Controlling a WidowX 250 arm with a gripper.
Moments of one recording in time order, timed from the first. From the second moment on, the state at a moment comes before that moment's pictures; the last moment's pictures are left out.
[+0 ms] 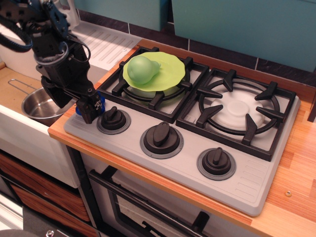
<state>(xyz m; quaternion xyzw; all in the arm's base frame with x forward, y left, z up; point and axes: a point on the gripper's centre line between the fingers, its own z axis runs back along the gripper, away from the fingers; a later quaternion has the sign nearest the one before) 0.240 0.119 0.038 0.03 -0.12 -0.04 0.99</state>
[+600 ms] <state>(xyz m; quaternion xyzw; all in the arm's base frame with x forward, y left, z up) 0.250 0.125 0.021 0.01 -0.16 -0.07 0.99</state>
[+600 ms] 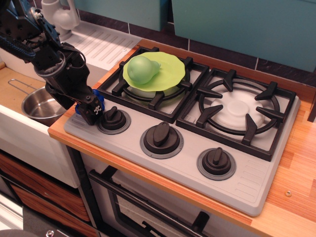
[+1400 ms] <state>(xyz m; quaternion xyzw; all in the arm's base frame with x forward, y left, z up) 0.250 0.126 0.022 -0.01 -0.14 -0.09 0.99</state>
